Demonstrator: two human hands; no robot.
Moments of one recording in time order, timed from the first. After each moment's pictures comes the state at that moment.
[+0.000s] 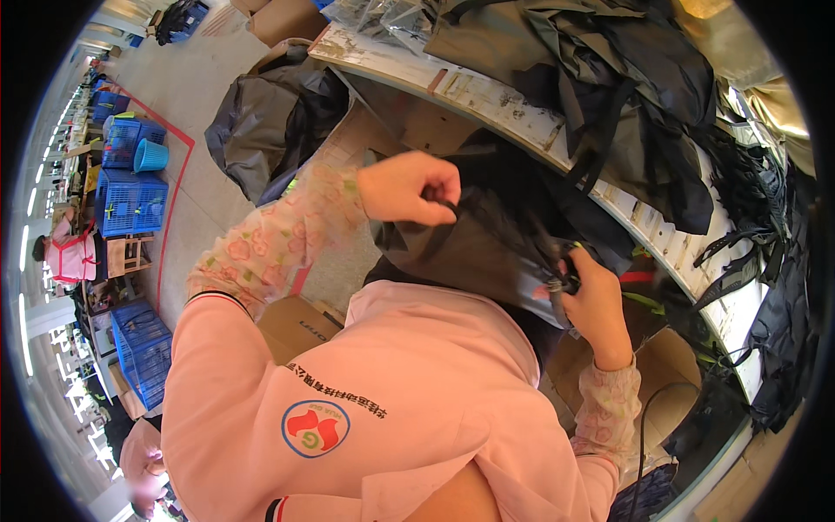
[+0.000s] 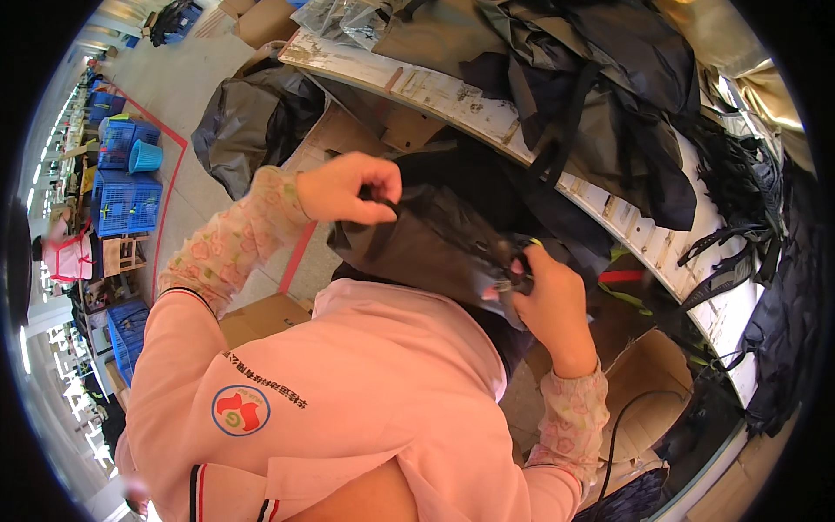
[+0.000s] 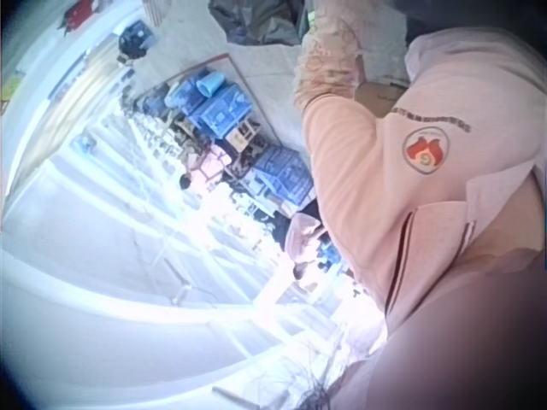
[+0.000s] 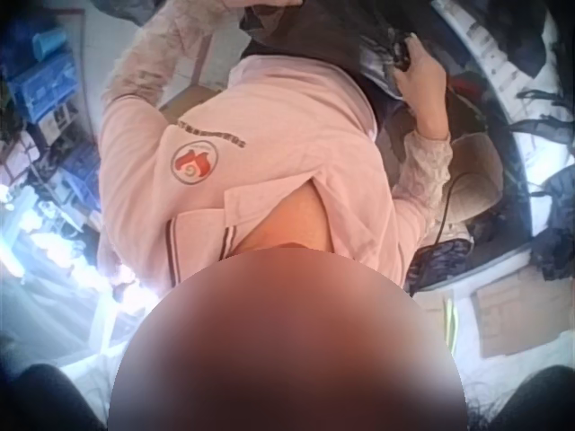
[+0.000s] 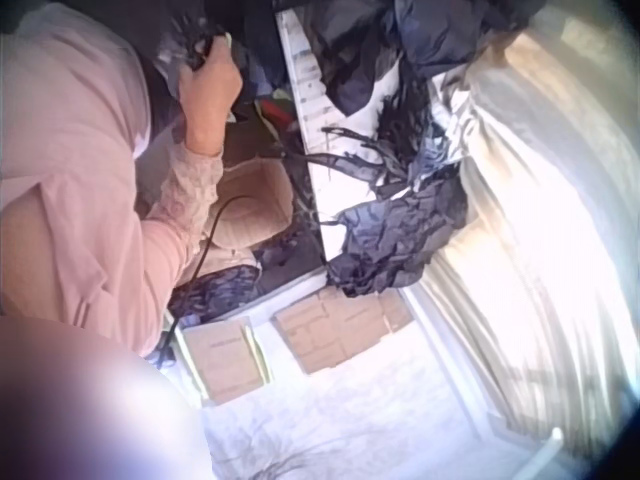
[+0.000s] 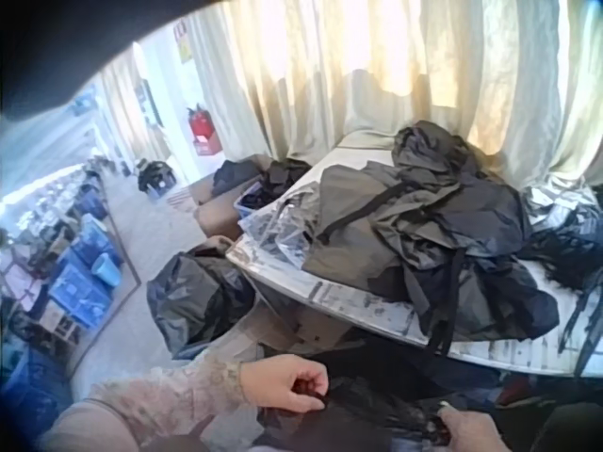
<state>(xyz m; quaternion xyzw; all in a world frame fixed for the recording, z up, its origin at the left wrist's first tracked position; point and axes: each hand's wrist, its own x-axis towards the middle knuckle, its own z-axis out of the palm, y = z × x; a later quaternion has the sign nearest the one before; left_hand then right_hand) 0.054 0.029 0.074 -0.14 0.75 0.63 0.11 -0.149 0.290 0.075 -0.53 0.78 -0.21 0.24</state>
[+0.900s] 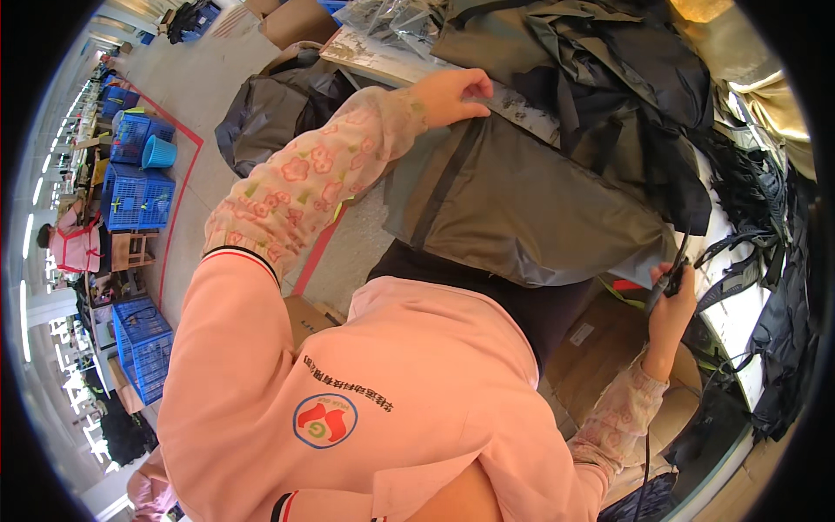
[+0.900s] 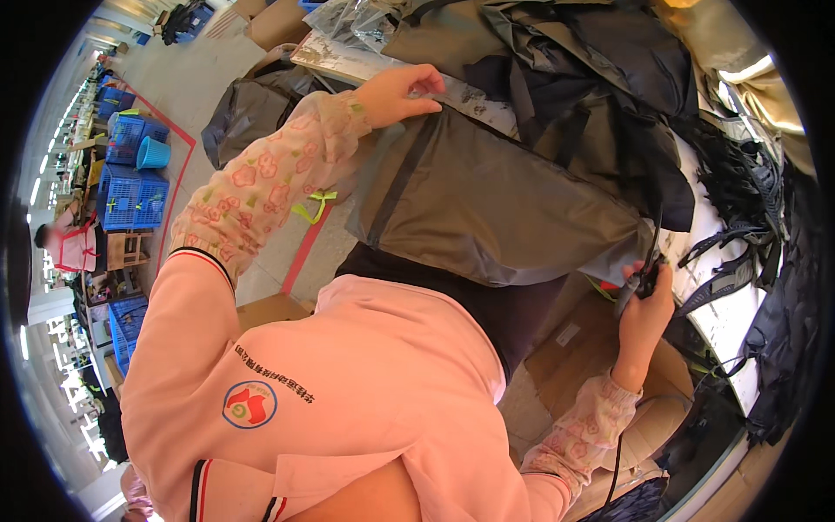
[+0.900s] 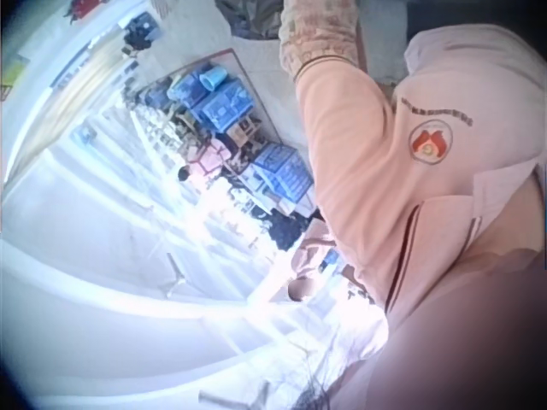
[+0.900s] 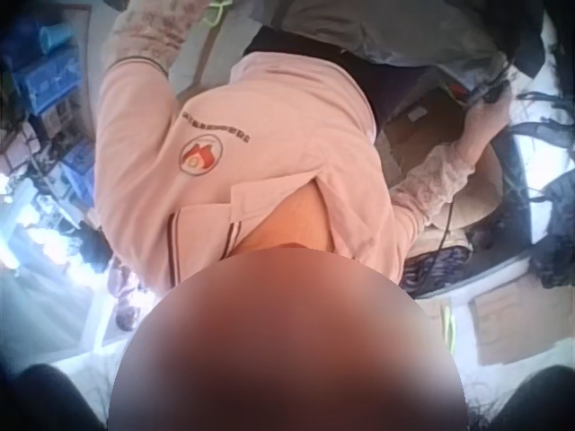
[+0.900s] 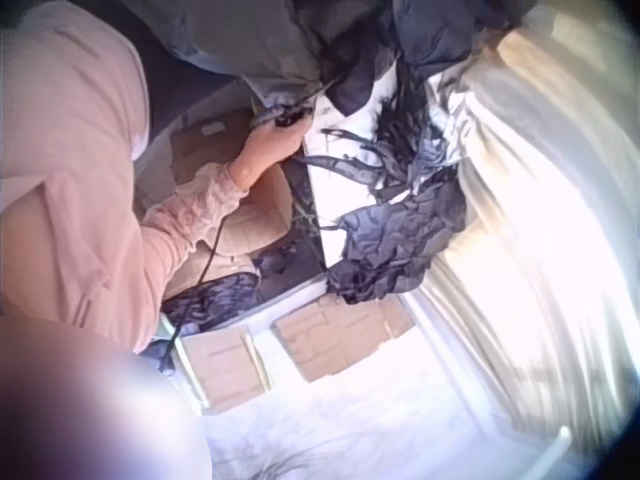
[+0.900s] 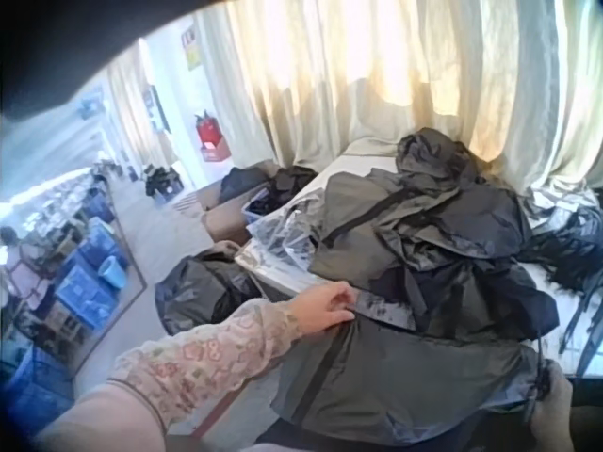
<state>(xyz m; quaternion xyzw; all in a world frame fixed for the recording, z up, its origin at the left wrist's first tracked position) -0.024 -0.045 0.042 -0.13 0.92 0.35 -0.13 -0.242 0.364 0.066 -0.34 0.88 -0.31 -0.03</state>
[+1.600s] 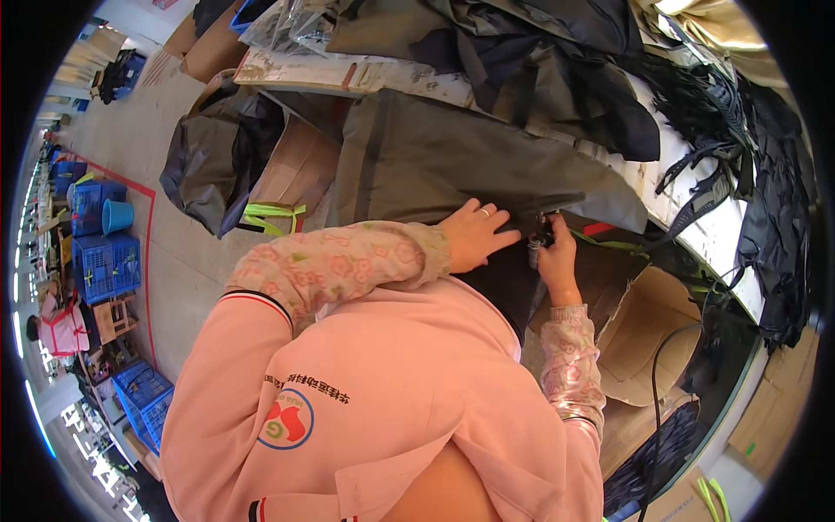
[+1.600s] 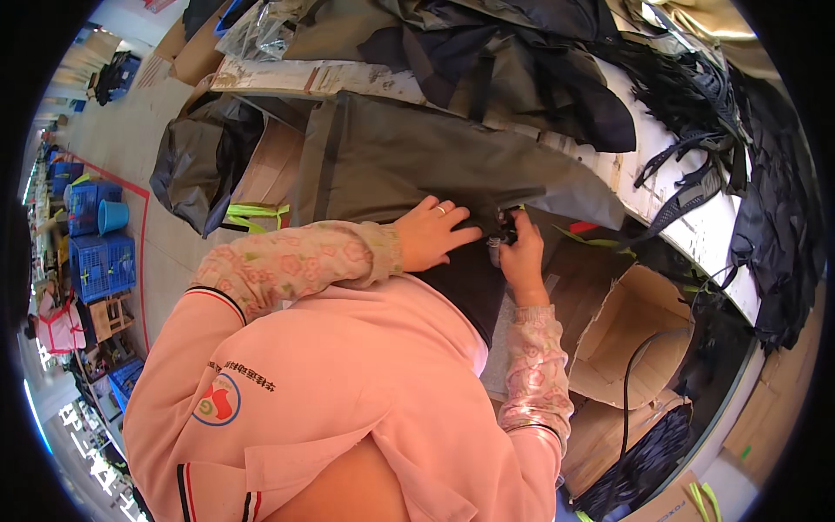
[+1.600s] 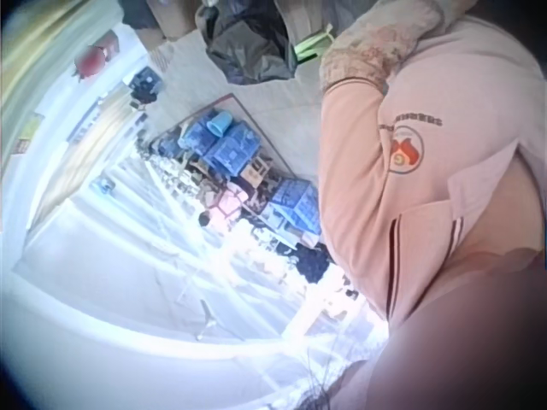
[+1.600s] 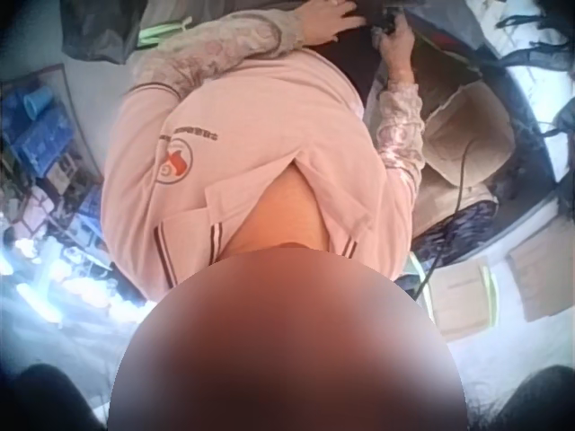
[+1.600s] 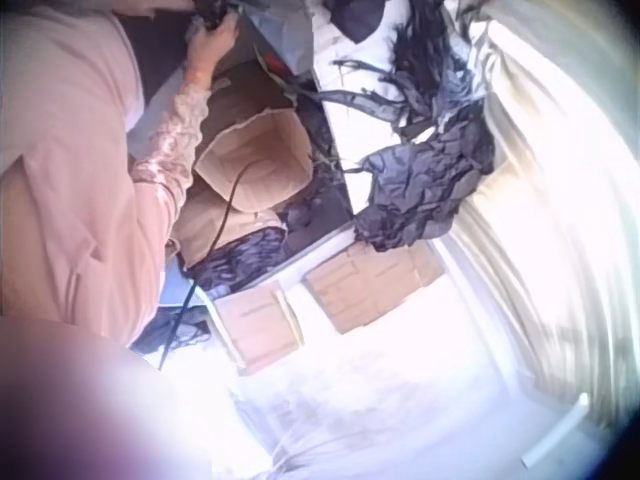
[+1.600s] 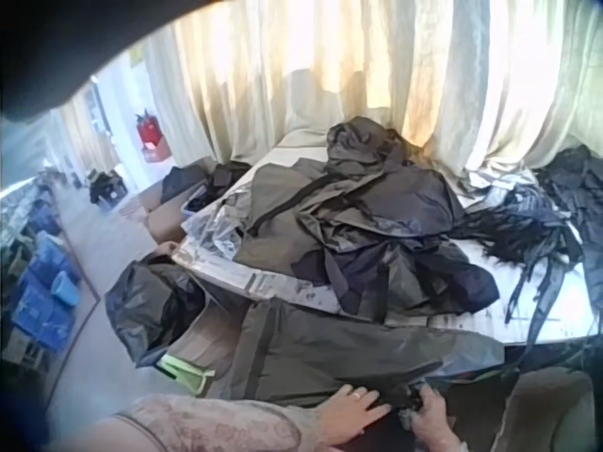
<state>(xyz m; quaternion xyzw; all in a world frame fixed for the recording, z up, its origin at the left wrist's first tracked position) -0.035 0.183 -0.017 0.10 0.97 0.22 -0.04 -0.176 0.361 -0.062 -0.36 0.83 -0.40 0.13</state>
